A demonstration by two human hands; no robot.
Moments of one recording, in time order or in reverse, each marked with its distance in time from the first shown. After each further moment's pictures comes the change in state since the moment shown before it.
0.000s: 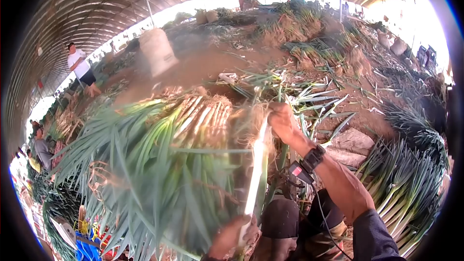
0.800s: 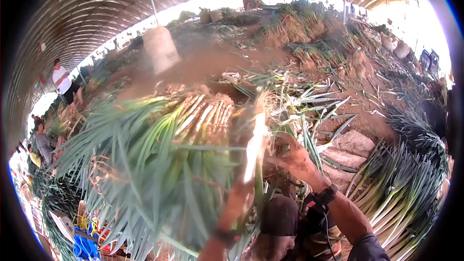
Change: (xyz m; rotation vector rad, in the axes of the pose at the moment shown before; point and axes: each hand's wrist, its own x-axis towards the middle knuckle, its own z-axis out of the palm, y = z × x) left_hand 0.108 0.018 -0.122 0.016 0.092 0.275; right_hand -0.111 -0.024 -0.020 0.075 -0.204 0.127
